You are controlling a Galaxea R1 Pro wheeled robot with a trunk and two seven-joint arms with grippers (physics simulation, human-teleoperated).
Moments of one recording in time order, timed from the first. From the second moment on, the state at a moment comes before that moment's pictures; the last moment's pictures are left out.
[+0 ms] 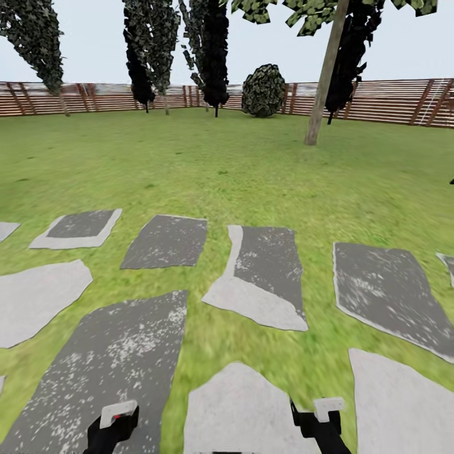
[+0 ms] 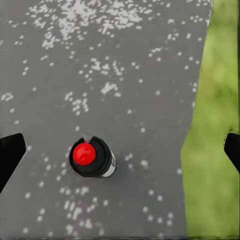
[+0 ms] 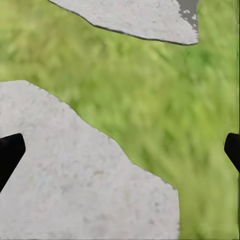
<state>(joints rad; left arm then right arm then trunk) -0.34 0.07 0.19 -0.35 0.00 -0.29 -0.01 -0.19 -0.02 0.00 -0.70 0.07 -0.23 0.00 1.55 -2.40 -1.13</state>
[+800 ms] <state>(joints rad) -0.34 0.07 0.19 -0.35 0.00 -0.29 -0.01 -0.19 -0.02 0.00 -0.70 0.07 -0.23 0.00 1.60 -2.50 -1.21</state>
